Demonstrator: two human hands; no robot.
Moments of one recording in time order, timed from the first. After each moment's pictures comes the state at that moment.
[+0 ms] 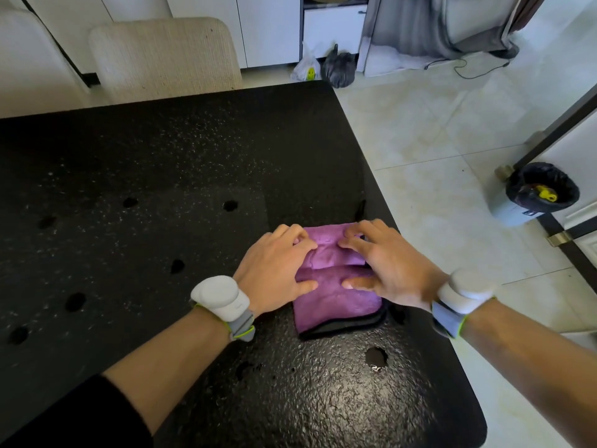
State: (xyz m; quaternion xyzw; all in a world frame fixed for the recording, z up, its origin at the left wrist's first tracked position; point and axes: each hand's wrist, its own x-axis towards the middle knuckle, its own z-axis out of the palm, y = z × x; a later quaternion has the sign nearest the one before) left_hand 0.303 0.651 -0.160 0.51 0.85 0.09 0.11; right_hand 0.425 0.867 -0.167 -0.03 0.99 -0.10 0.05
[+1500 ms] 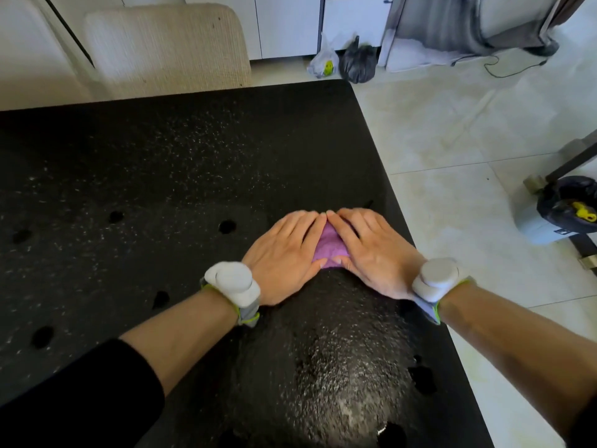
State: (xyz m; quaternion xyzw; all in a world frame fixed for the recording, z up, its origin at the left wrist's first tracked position) left_hand 0.232 0.699 -0.207 0.55 0.83 -0.01 -0.01; right_hand 0.334 0.902 -0.216 -0.11 0.99 0.00 -0.04
